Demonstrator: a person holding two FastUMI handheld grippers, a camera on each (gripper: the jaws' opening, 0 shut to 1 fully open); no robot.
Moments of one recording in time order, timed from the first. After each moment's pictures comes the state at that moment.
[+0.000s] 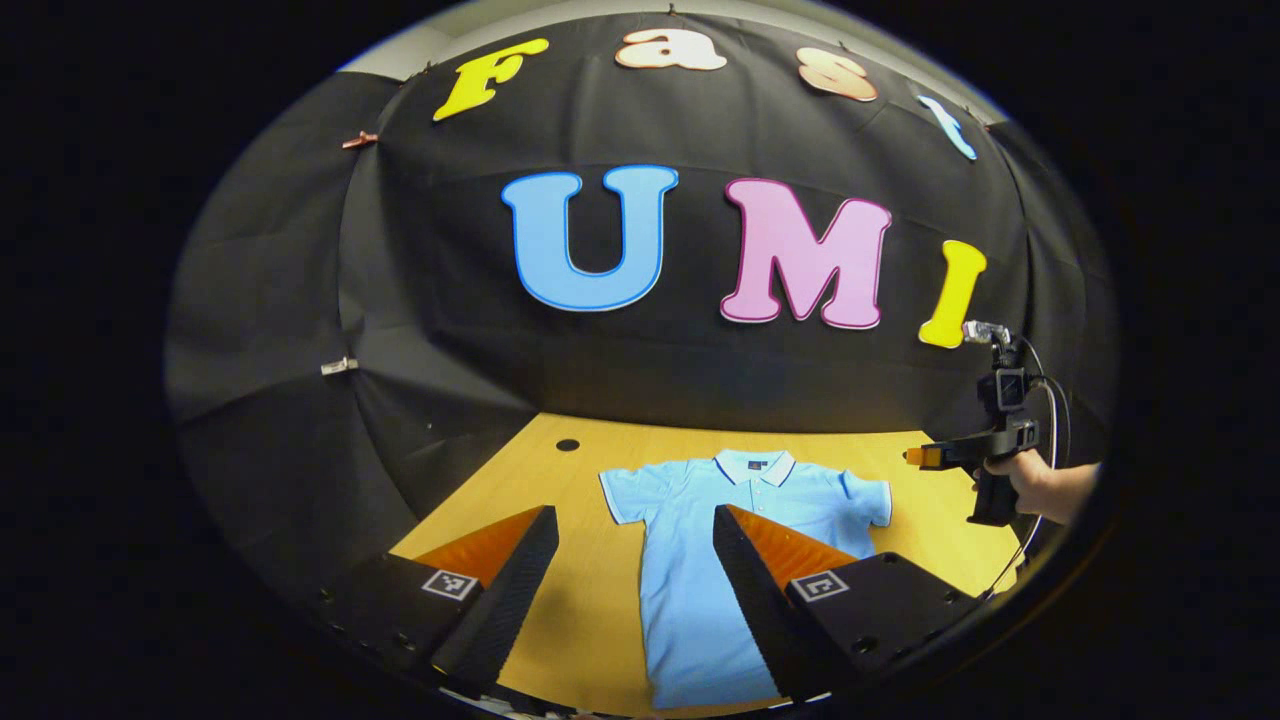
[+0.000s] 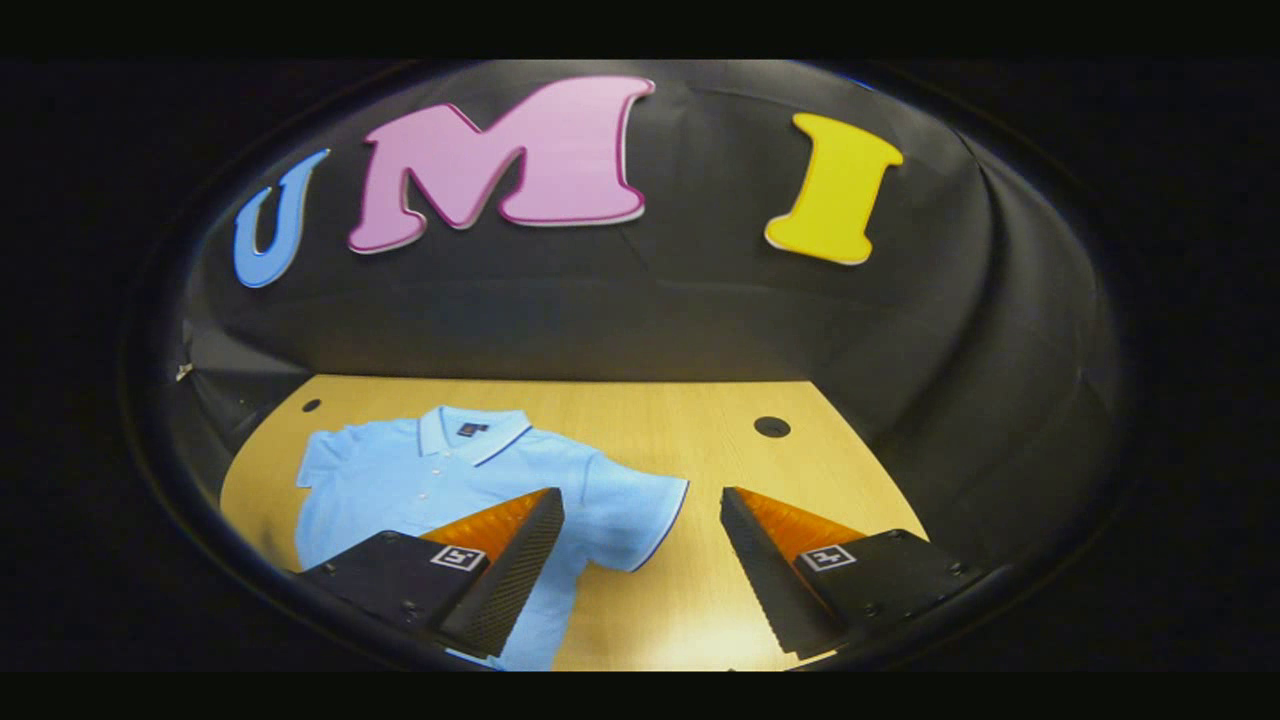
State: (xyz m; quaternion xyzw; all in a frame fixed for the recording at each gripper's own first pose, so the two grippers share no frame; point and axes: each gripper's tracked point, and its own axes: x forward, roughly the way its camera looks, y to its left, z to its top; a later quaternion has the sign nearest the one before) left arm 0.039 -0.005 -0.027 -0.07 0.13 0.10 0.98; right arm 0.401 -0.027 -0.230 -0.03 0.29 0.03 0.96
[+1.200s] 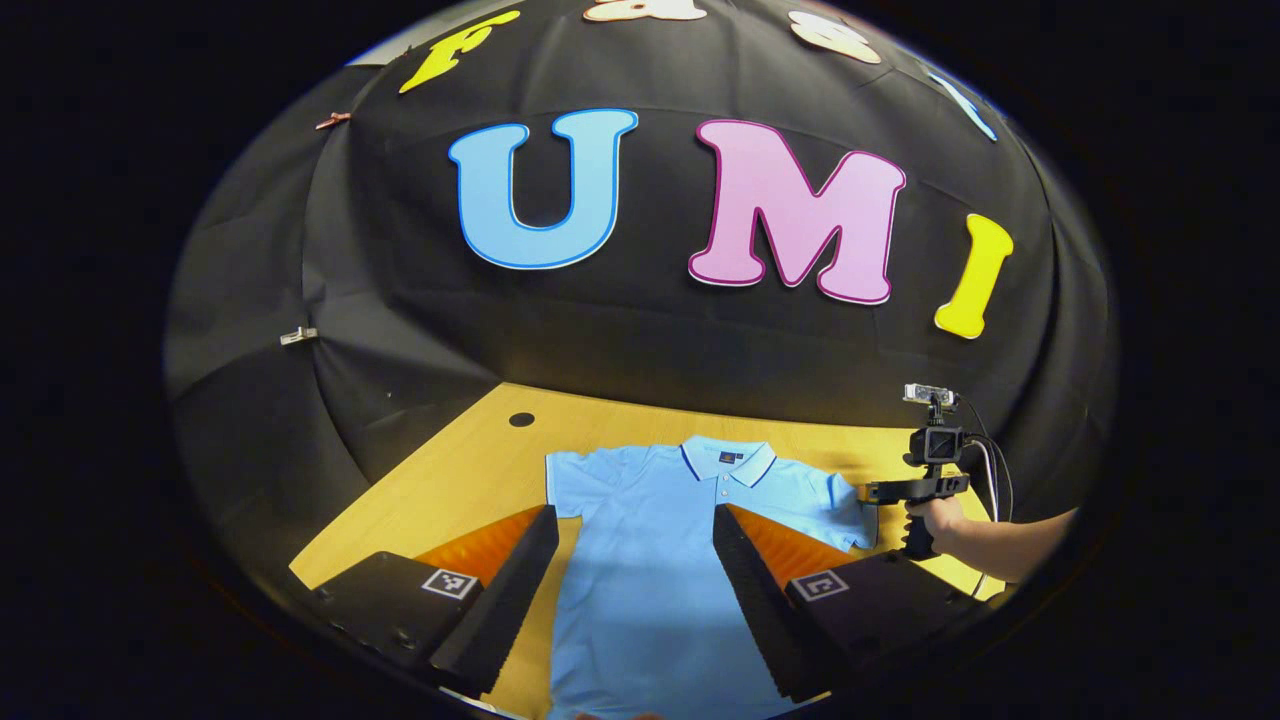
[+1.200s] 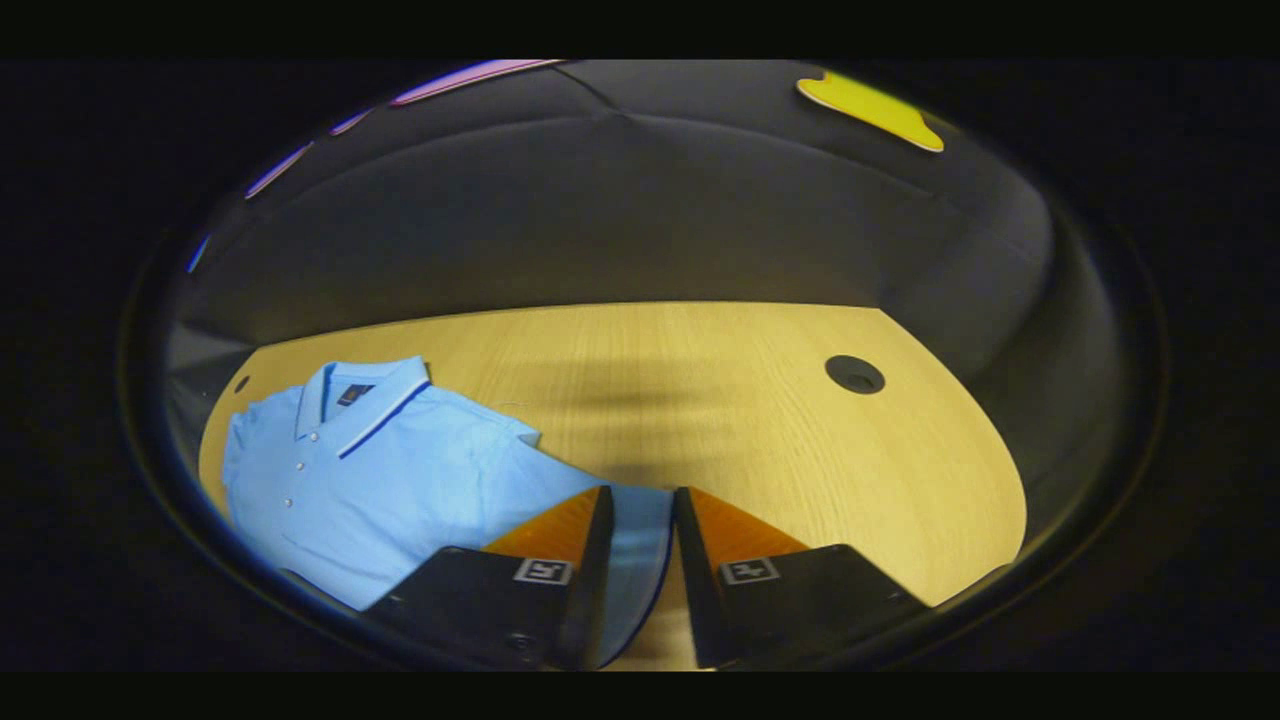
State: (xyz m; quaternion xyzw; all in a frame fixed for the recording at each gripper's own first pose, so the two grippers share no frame) left arm 0.125 -0.070 -0.050 -0.07 0.17 0.10 0.98; right arm 0.493 -0.019 -0.373 -0.01 0.36 0.06 0.93
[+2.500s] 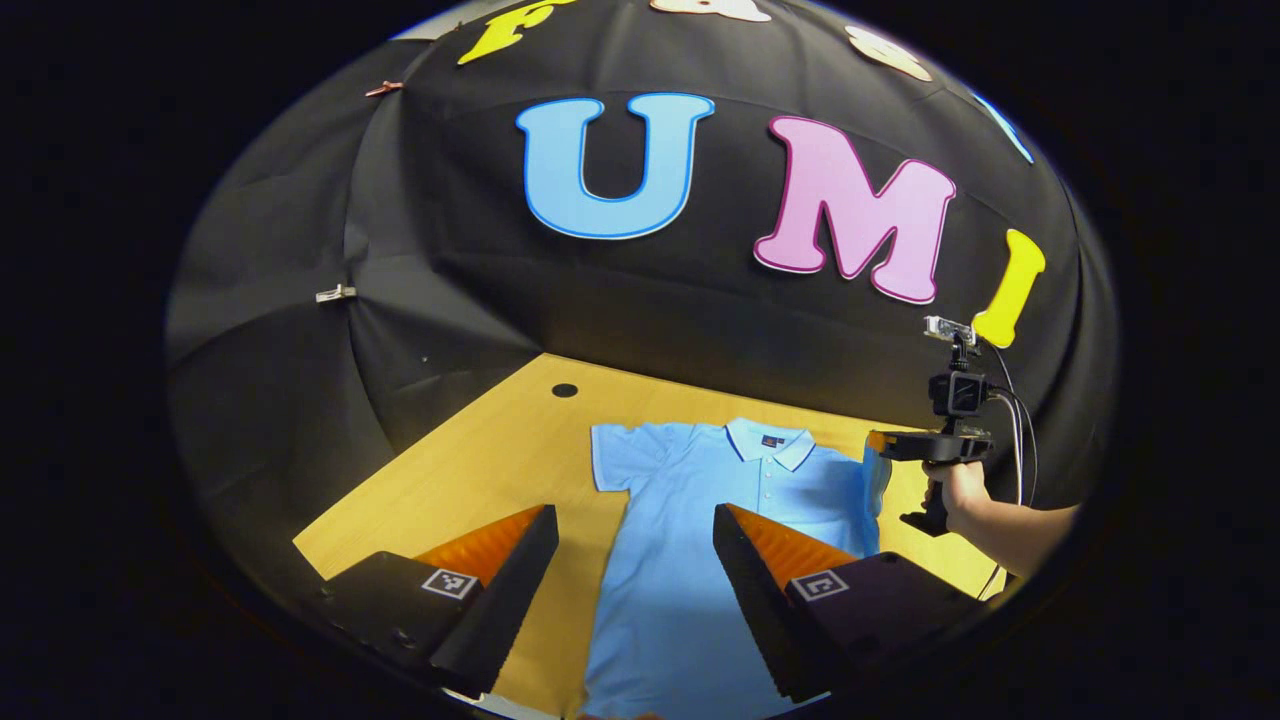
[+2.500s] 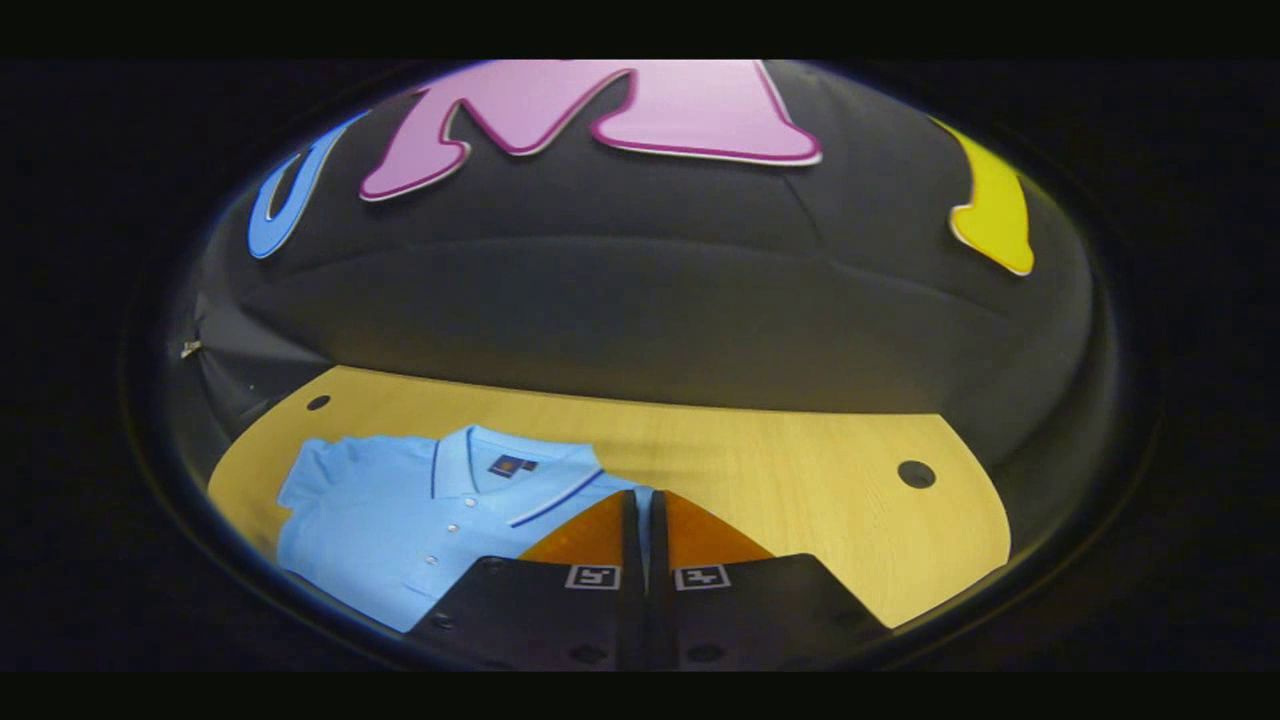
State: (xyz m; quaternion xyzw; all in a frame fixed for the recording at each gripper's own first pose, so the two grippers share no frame) left arm 0.102 -0.007 -0.086 -0.11 0.18 0.15 0.97; right arm 0.488 0.124 -0.272 -0.05 0.25 0.15 0.96
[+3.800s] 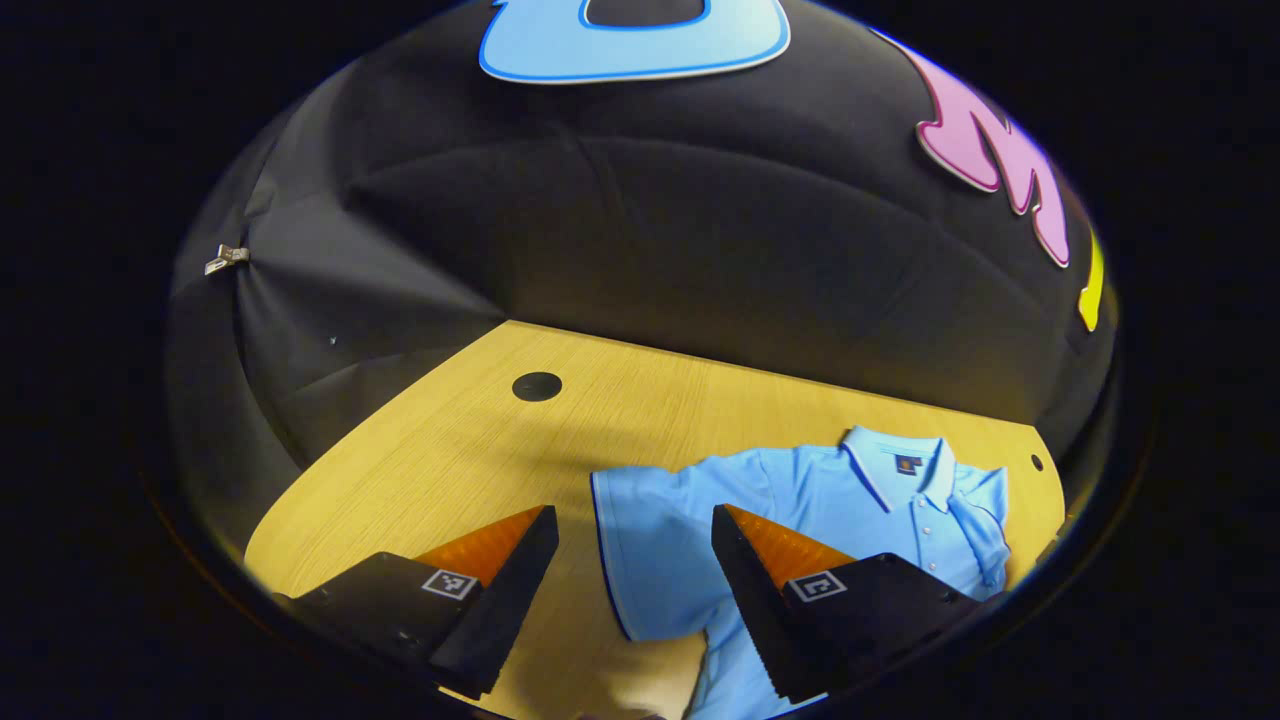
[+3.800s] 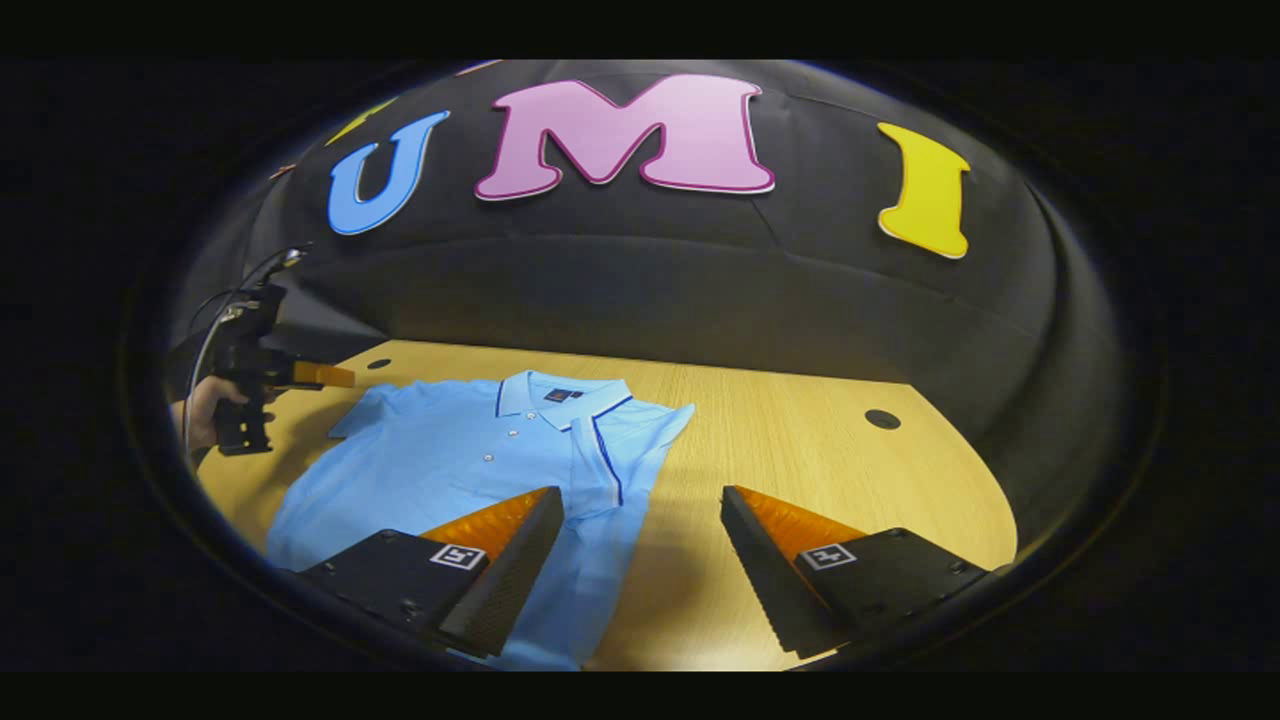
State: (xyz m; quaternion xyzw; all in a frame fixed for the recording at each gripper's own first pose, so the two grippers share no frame) left arm 0.382 0.102 -0.240 -0.11 0.23 0.12 0.96; right arm 0.338 0.060 -0.285 -0.07 0.22 0.17 0.96
